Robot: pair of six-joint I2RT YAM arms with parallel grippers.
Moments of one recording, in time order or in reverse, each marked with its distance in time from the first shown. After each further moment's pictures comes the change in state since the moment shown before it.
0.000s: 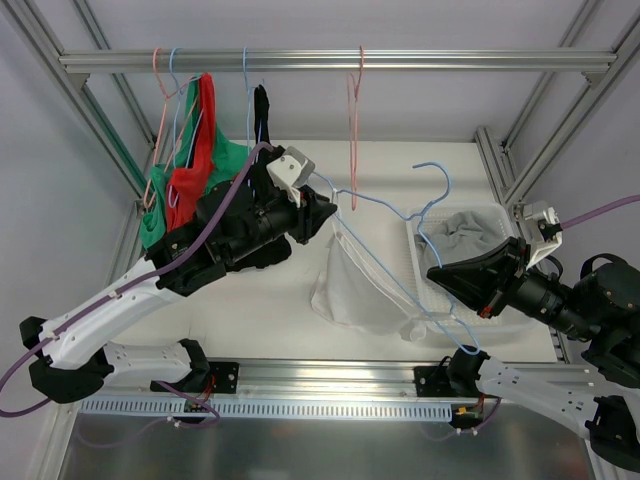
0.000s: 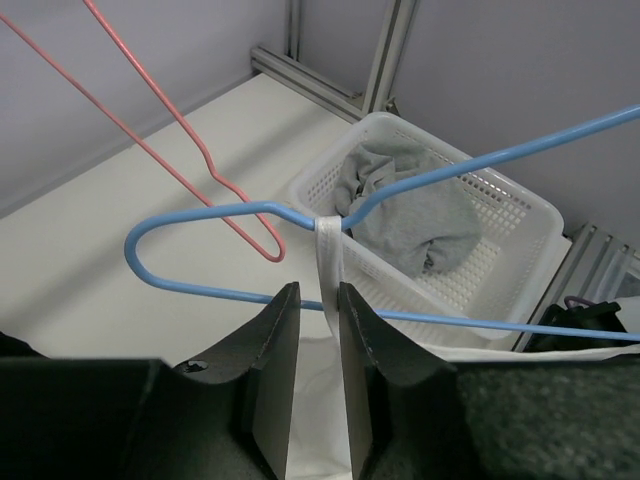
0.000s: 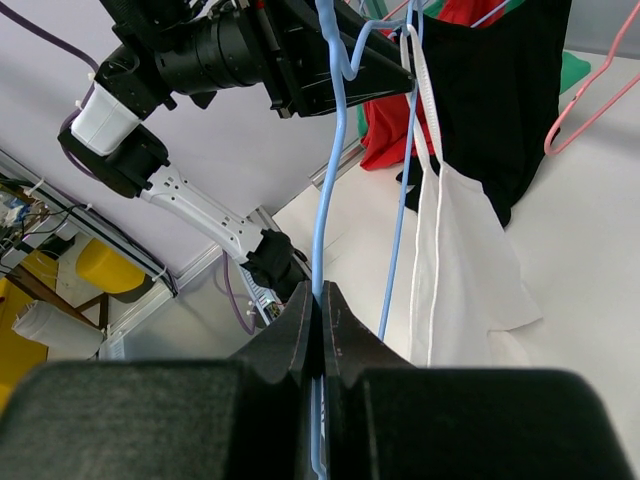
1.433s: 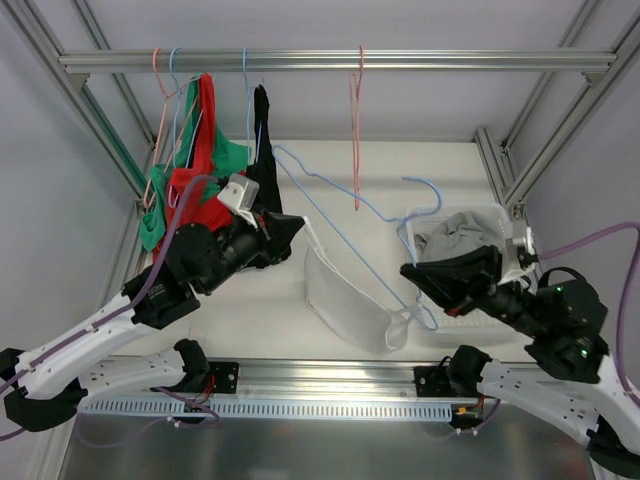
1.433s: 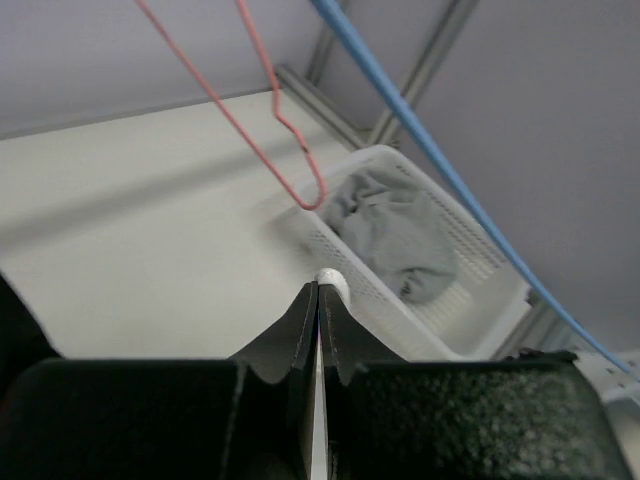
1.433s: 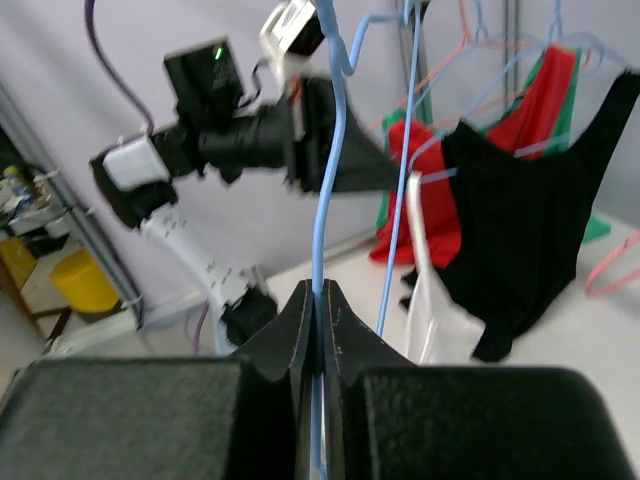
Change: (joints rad) left arm 0.007 -0.256 -0.314 0.158 -0.165 -0.203; right arm 0.000 -0.180 -0.407 0.479 -0.129 -0.151
